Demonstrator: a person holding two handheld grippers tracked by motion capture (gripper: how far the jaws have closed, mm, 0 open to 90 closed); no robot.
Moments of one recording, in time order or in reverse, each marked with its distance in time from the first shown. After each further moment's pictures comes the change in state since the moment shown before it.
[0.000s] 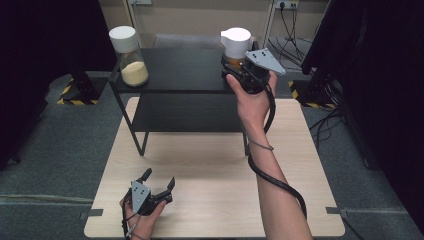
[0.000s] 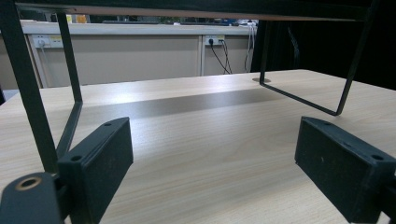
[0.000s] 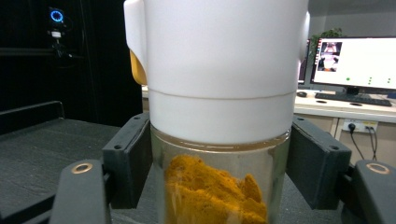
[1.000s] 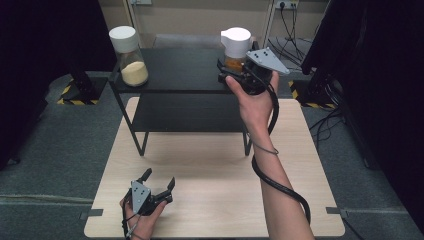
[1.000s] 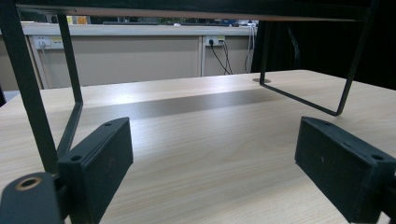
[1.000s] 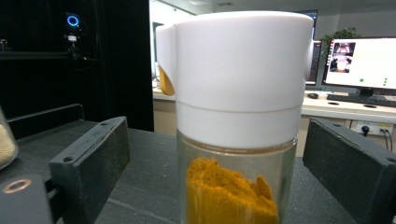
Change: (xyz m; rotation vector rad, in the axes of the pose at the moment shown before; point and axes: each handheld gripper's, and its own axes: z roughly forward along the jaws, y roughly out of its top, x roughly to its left) left arm -0.001 0.000 0.000 -0.002 0.002 0.001; right arm -0.003 0.007 -0.013 -0.003 0.045 0.006
